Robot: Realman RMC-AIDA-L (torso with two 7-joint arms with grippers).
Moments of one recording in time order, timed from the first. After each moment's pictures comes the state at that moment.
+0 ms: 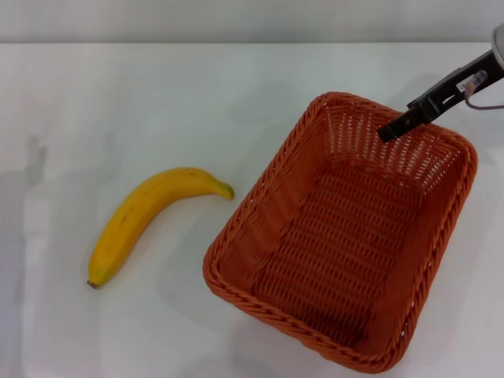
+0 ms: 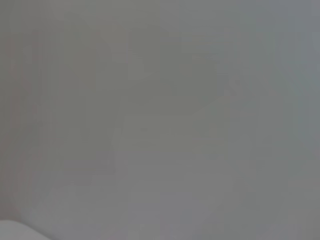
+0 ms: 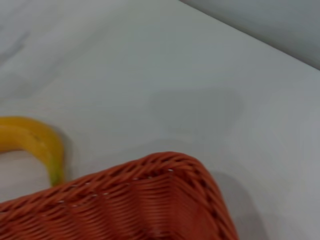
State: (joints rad) left arm -0.40 -2.09 2.83 0.20 -1.73 1.31 -0.39; right arm 0.95 1.95 -0.94 -0.80 0.60 1.43 -0.87
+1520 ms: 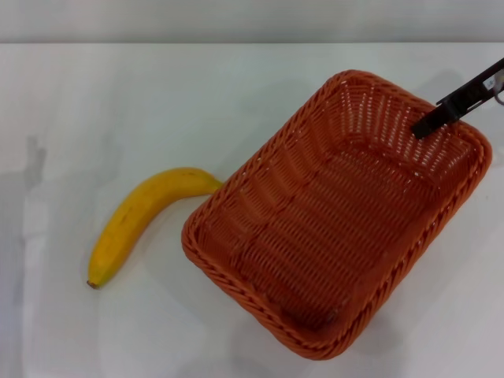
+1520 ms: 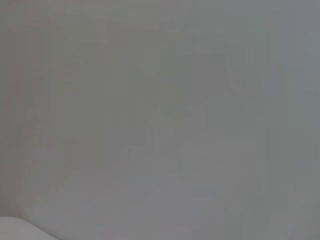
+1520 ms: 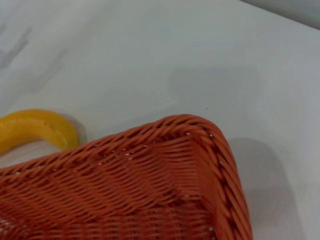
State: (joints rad) left arm -0.39 -2.09 2.83 0.21 -1.73 1.31 -0.39; right arm 1.01 1.88 -0.83 -0.71 0.56 1.58 -0.83
